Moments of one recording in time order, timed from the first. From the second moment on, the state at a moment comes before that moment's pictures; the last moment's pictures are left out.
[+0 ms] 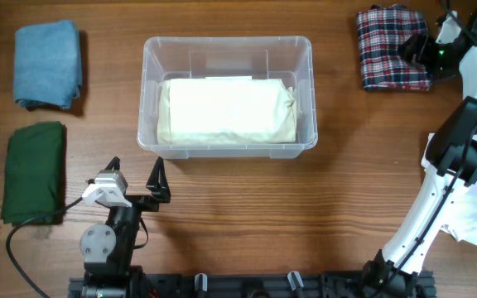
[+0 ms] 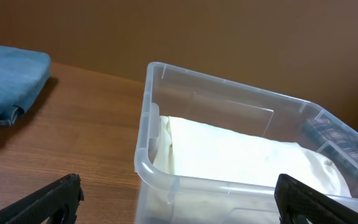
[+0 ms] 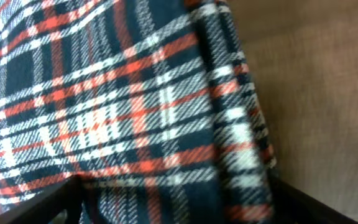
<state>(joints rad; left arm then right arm) -0.02 0.01 0.01 -0.07 0.10 -0.29 -0.42 2.56 2.20 -0.77 -0.40 0.00</state>
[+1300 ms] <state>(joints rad) -0.02 0.01 0.01 -0.07 0.10 -0.29 -0.47 2.43 2.16 -0.88 -0.25 0.07</state>
